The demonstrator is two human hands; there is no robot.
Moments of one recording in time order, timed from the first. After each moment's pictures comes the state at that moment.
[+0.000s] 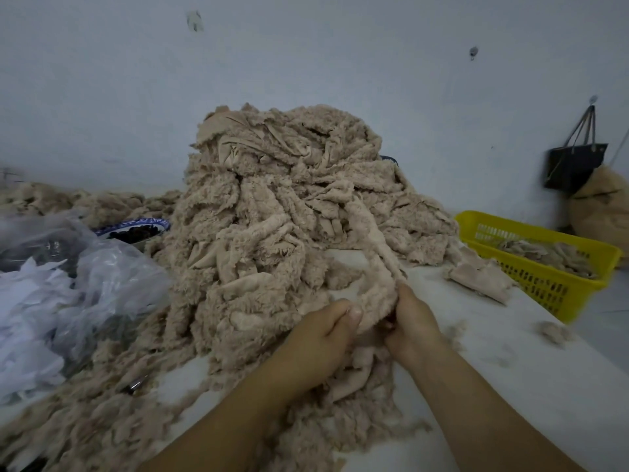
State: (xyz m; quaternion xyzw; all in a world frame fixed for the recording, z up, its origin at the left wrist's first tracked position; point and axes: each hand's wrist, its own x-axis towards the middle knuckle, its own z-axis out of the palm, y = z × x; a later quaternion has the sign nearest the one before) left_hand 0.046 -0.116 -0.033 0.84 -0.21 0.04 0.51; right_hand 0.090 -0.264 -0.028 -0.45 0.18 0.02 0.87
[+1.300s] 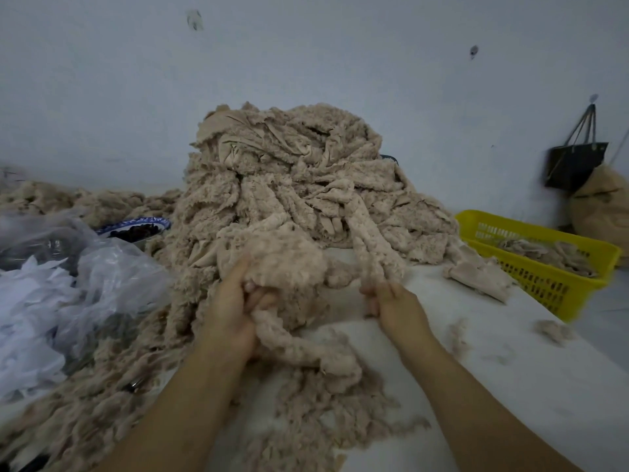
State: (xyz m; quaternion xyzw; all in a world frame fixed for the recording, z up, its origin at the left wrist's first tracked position) left_hand 0.067 -0.058 -0.007 0.36 -0.01 0.03 0.93; right_hand 0.091 -0.268 -0.038 -0.83 0.01 -0.10 0.54
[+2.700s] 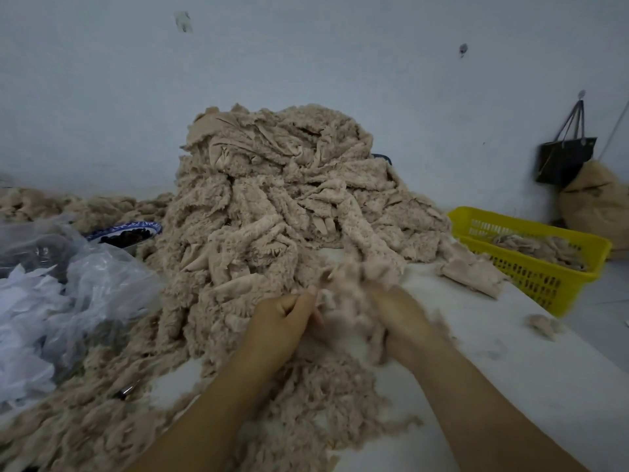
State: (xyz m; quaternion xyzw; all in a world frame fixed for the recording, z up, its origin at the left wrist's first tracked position) left_hand 0.054 -0.094 -0.030 0.80 -0.05 0.13 0.59; right_hand 0.089 -0.269 -0.026 -0.61 0.01 0.05 0.79
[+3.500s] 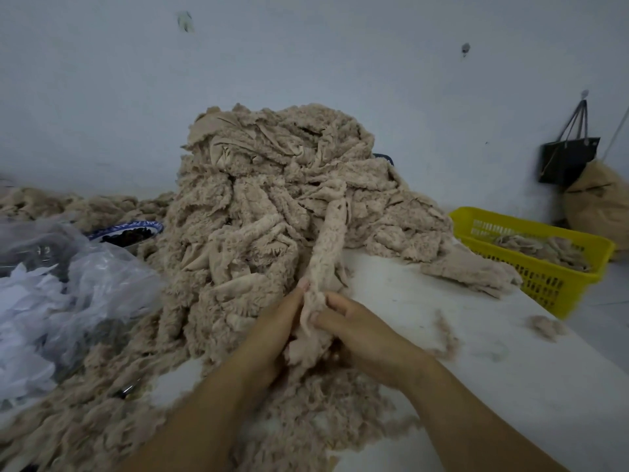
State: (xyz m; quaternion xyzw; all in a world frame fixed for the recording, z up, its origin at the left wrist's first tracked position) left_hand 0.061 -0.092 -0.031 0.64 0.00 -0.07 0.76; right_hand 0.063 -0.238 -0.029 -0.69 -0.17 0.16 0.69
